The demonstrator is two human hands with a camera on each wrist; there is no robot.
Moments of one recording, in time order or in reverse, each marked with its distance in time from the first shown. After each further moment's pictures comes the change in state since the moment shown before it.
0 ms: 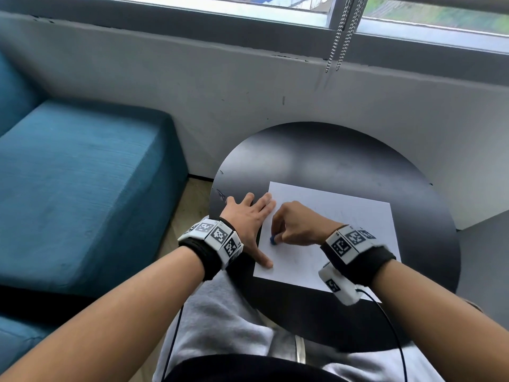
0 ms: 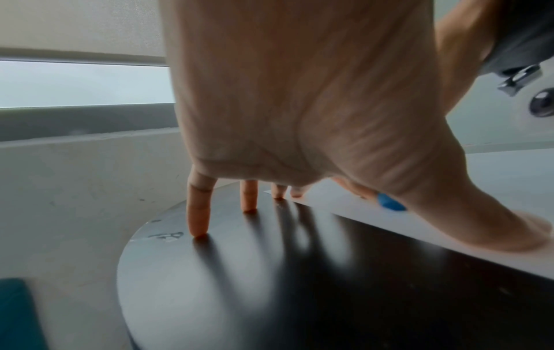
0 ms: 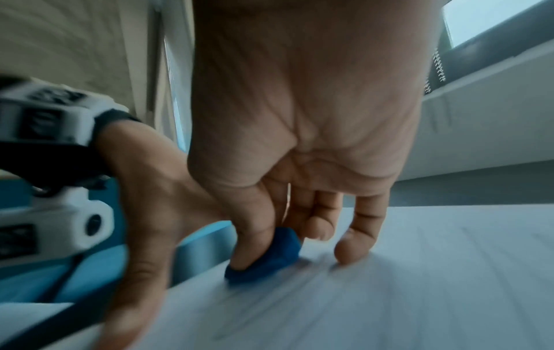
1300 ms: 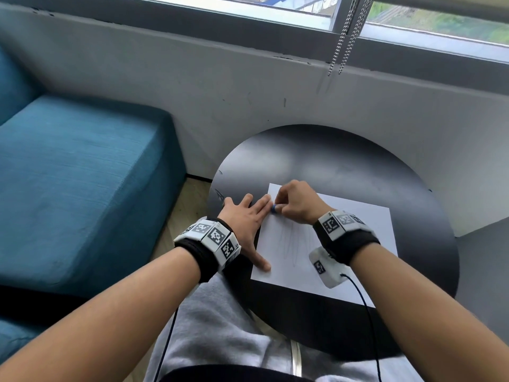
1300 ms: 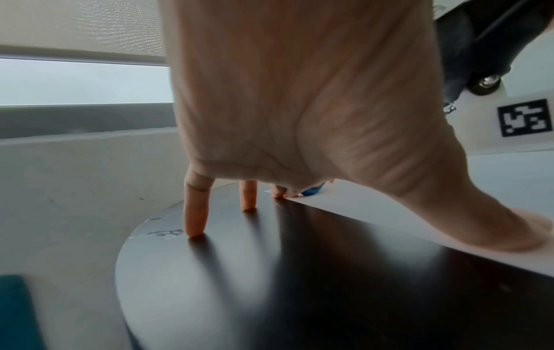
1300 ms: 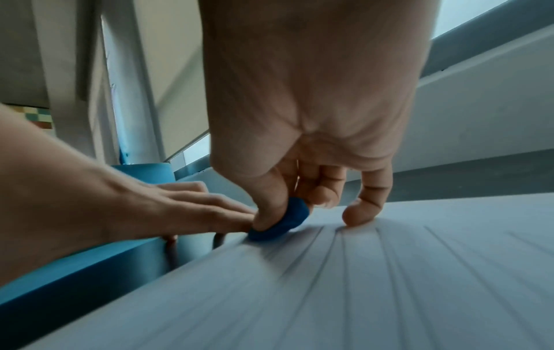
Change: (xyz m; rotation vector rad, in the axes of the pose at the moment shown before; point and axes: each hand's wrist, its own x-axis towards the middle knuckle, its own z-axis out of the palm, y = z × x) left_hand 0.000 -0.002 0.000 0.010 -0.003 0.004; right_hand 0.037 0.021 -0.017 0.045 0.261 0.114
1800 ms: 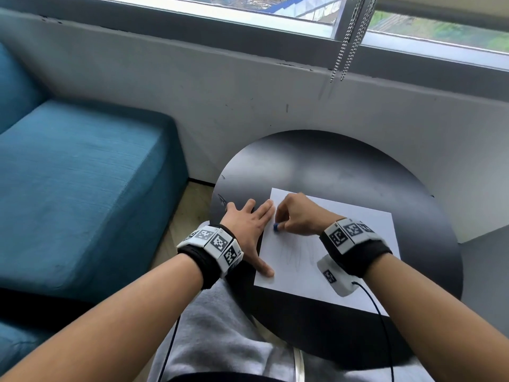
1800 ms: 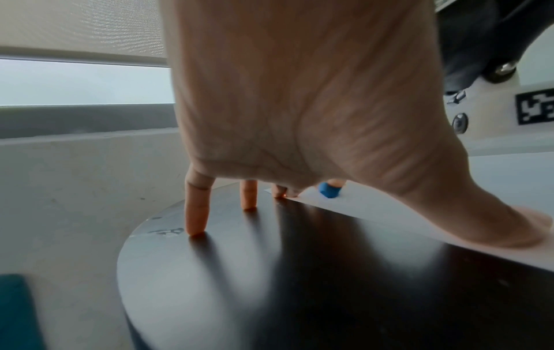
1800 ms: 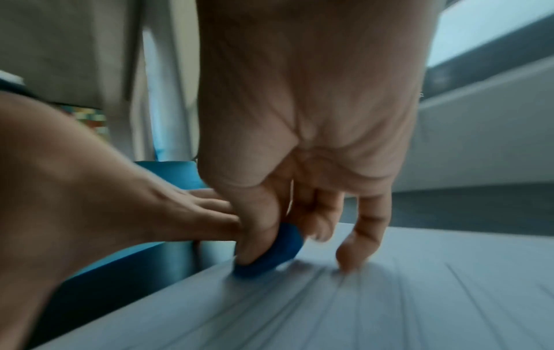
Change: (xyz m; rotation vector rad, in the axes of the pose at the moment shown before) left_hand -0.001 0.001 0.002 -0.003 0.010 0.001; right_hand -0.009 -0.005 0.001 -0.092 -0.173 -0.067
